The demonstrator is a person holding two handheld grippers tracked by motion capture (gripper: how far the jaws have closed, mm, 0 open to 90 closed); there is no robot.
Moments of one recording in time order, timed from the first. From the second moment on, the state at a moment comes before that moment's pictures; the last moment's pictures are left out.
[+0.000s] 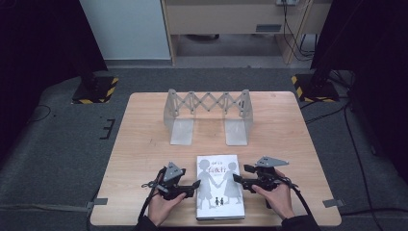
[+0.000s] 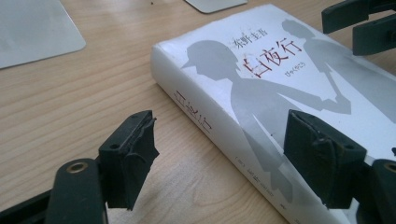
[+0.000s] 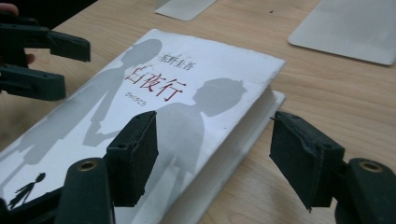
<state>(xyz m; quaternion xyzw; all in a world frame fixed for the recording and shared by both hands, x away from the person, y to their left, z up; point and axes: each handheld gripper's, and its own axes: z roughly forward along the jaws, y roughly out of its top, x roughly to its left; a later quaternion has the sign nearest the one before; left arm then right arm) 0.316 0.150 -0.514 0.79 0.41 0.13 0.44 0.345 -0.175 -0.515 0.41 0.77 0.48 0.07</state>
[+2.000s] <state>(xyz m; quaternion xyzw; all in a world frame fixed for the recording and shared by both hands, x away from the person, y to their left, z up) 0.323 0.143 -0.529 0.77 0.40 0.05 0.49 0.341 -0.164 -0.529 0.41 0.76 0.50 0.03</state>
